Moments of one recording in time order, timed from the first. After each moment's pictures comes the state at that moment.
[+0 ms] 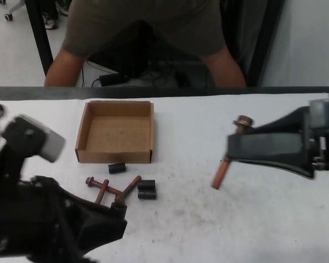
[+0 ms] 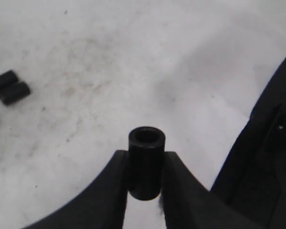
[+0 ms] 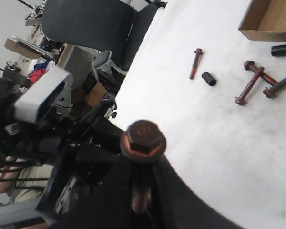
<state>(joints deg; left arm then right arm) -32.5 42.1 -32.8 34.0 26.0 -2.9 33.7 51.2 -45.0 24.4 -33.7 39.2</state>
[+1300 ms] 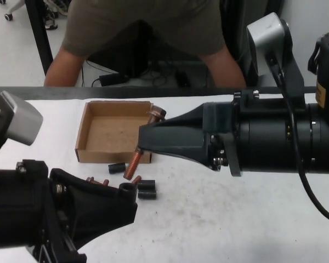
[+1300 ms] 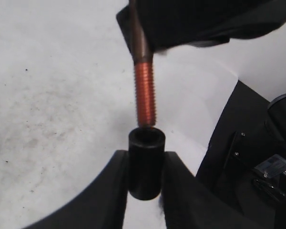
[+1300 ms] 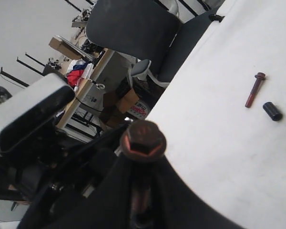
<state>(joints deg) -32.5 39.3 -32.7 26.8 33.3 -5.5 44.9 64.2 -45.0 0.0 -28.6 44.7</state>
